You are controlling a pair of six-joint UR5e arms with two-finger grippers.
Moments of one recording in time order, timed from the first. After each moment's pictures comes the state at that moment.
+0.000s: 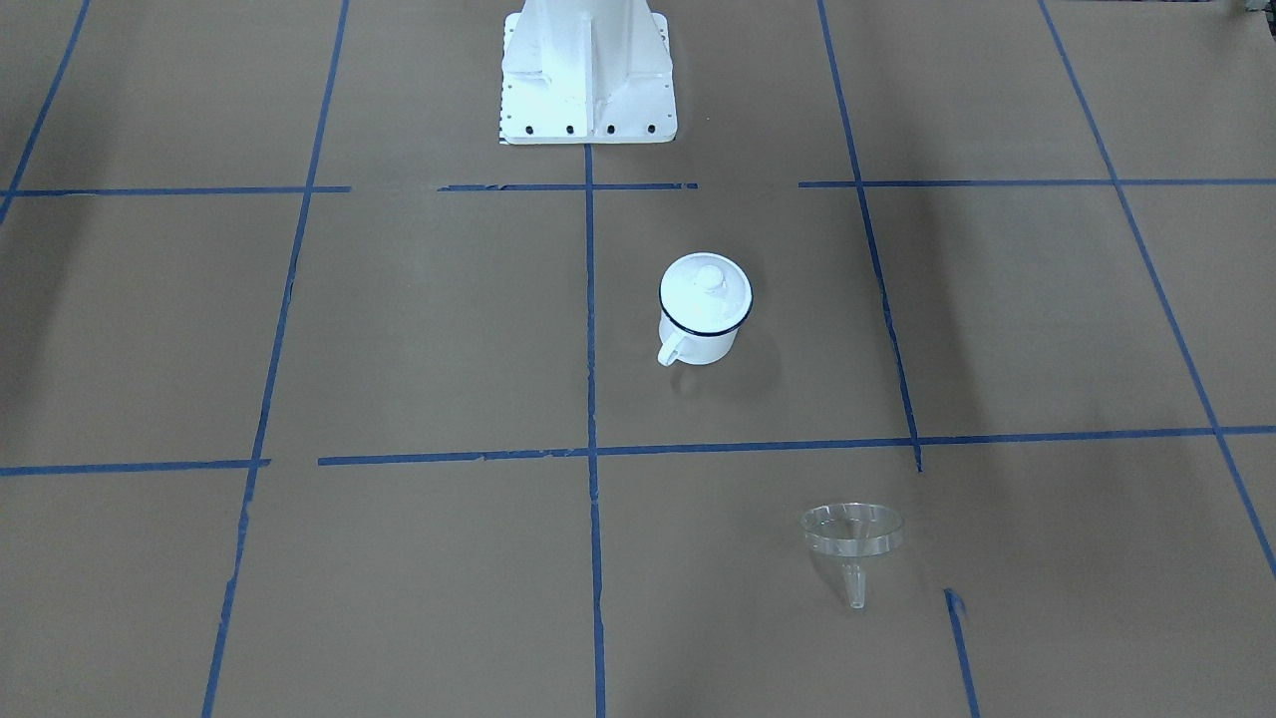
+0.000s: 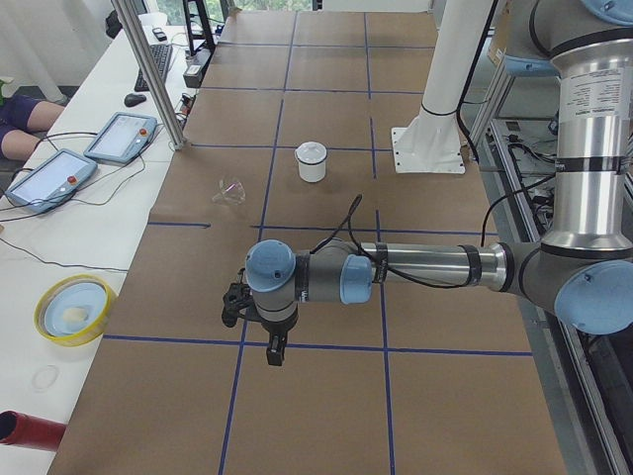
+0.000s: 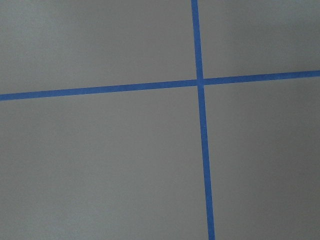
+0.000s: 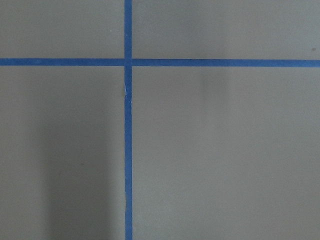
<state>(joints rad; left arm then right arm) -1.61 -1.51 -1.65 -1.56 -2.35 0.10 1.57 -1.68 1.66 -1.57 2.29 0.01</state>
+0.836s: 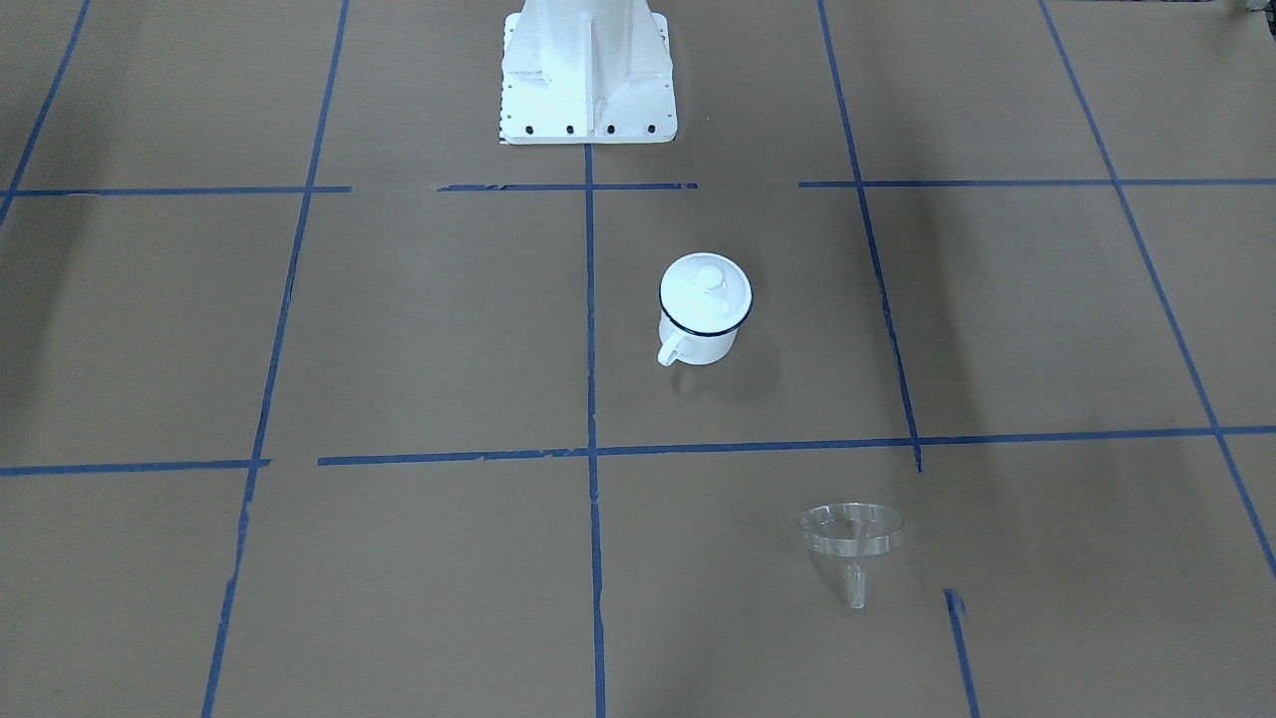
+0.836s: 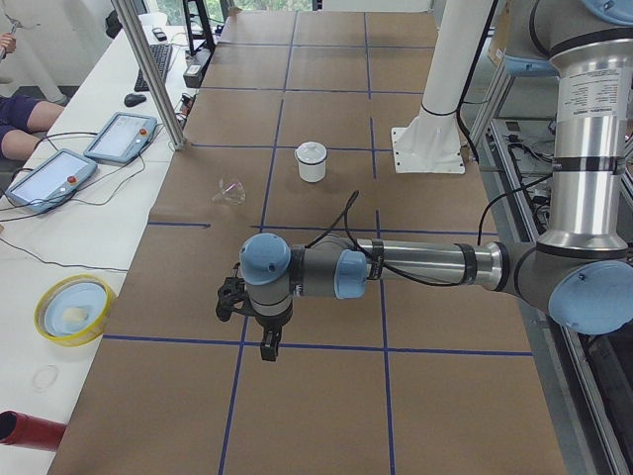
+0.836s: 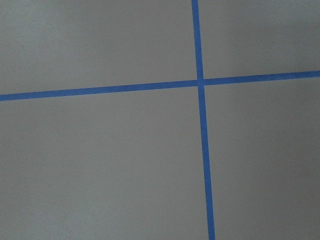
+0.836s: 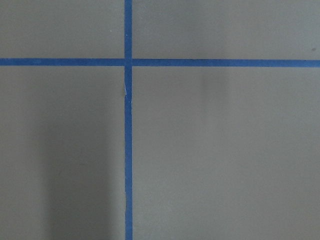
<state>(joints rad) -1.61 -1.55 -1.66 -1.55 -2.34 0.09 1.57 -1.68 1.66 -1.57 2.29 0.01</state>
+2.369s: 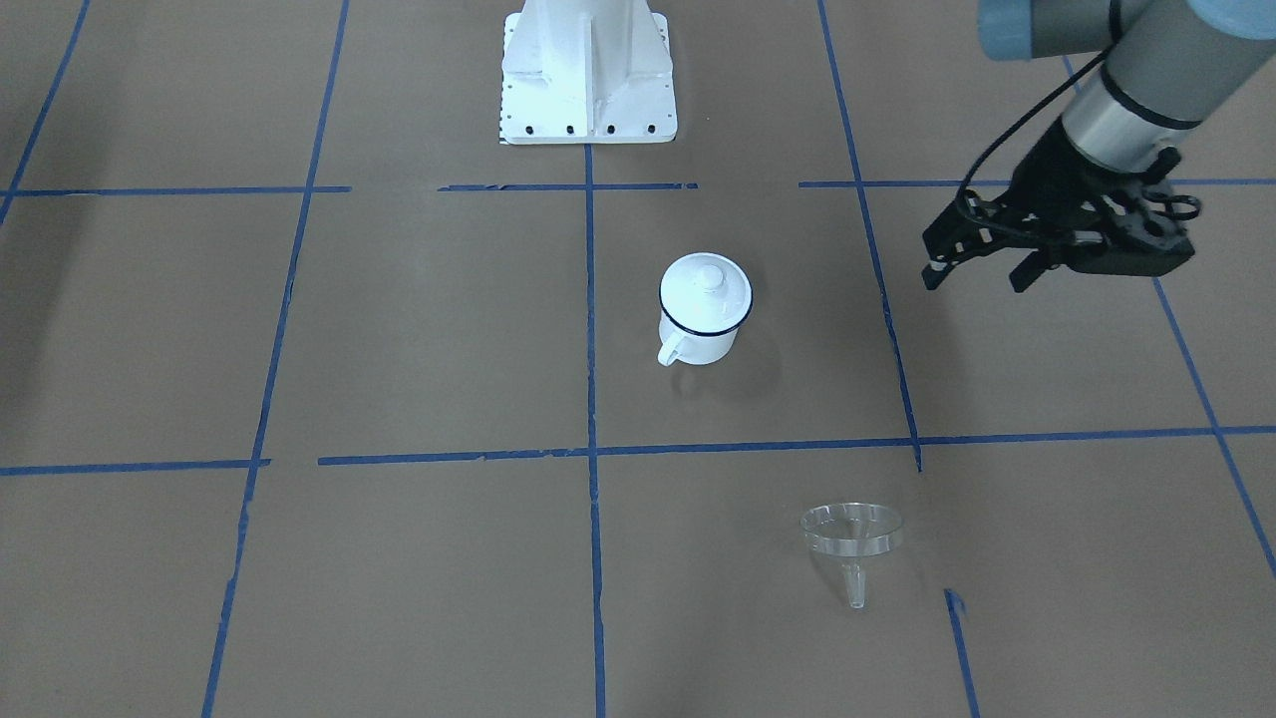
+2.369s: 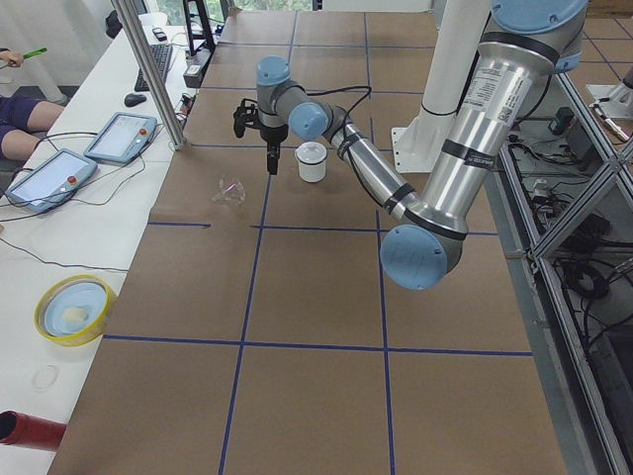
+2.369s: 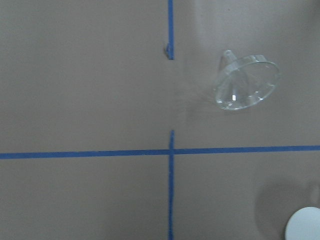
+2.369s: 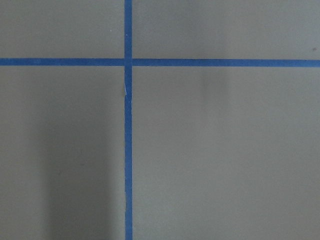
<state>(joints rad) -1.00 -1.99 -1.96 -1.49 -2.24 -0.90 1.57 -1.68 1.66 -1.57 2.29 0.01</state>
